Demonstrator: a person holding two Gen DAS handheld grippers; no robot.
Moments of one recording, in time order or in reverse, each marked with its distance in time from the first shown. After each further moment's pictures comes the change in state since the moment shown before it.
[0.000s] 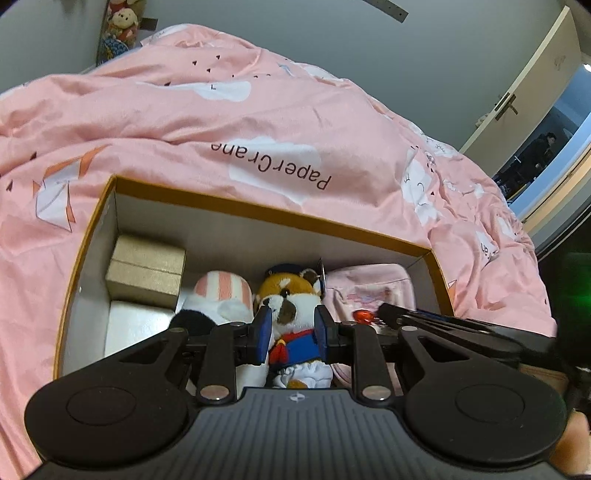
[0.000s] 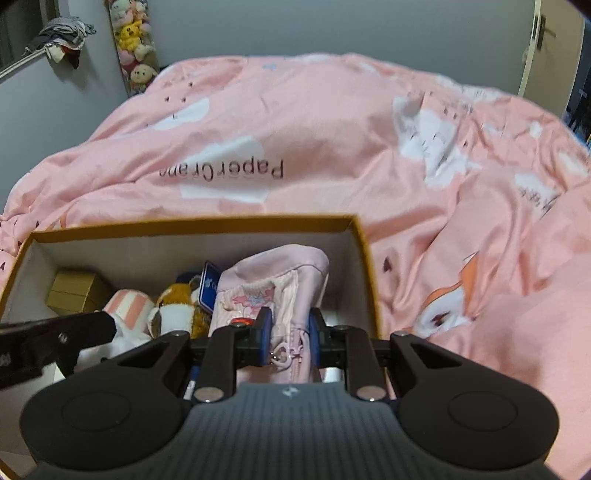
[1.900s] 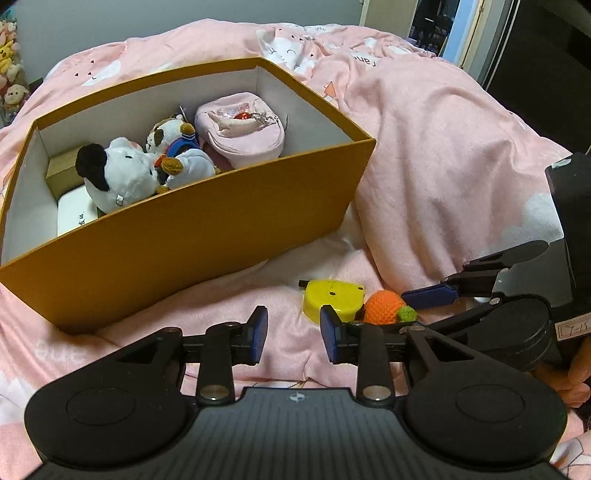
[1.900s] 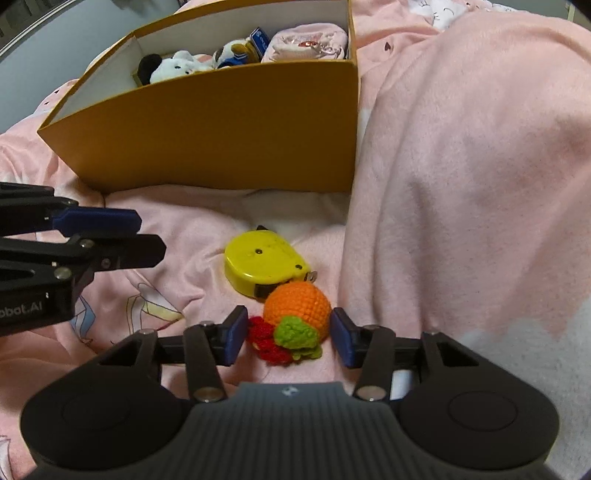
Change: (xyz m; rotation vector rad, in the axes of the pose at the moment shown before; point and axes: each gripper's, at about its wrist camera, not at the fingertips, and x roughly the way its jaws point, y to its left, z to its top) left arm -0.055 -0.070 -0.177 0.513 0.162 0.006; right arm -0.081 -0.054 -0.207 -0.083 0.212 0.210
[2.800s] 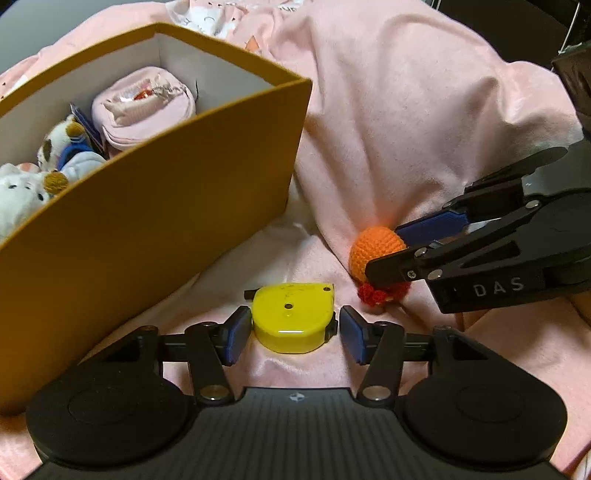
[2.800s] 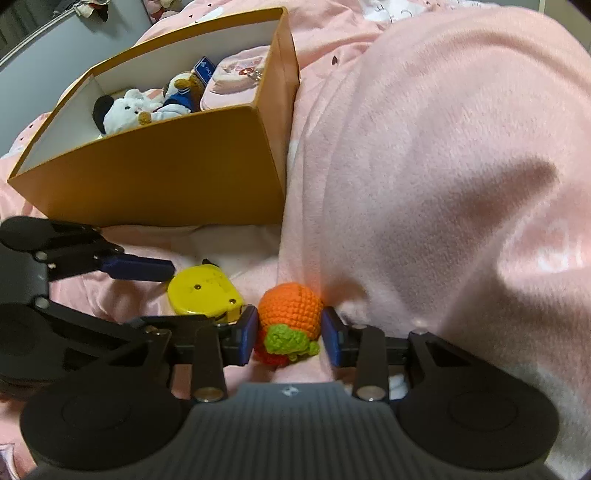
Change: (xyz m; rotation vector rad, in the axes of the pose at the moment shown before) left arm 0.072 -0.028 0.015 0.207 0.109 -0.109; right arm -0.012 -0.043 0.017 0.083 -0.036 -0.031
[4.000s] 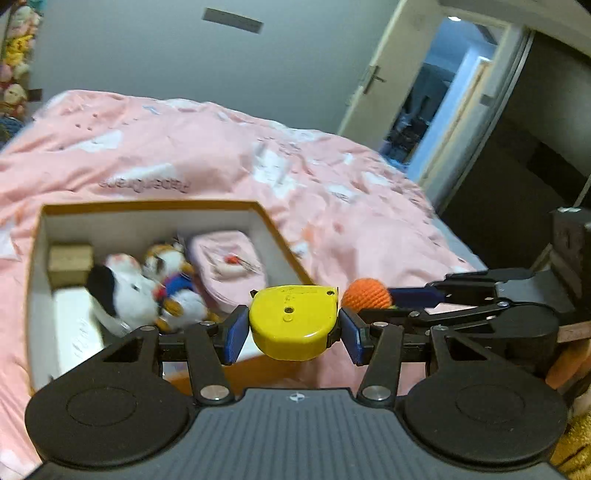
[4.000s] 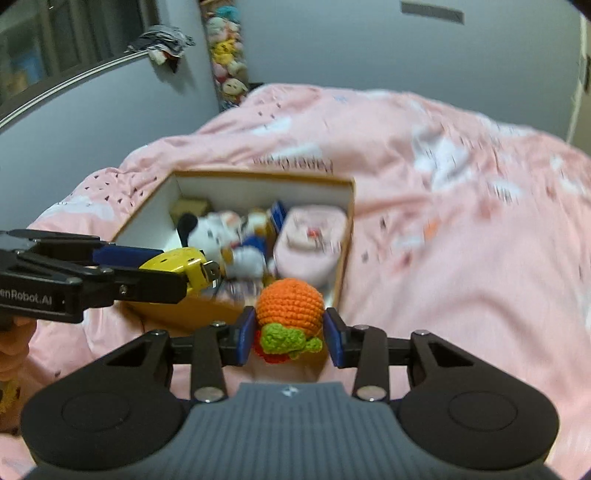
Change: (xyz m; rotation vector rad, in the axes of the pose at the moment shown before) left arm -0.152 0.067 0.032 -0.351 -0.418 -0.050; right arm -0.103 0.057 0.076 -0.243 -0.299 0.043
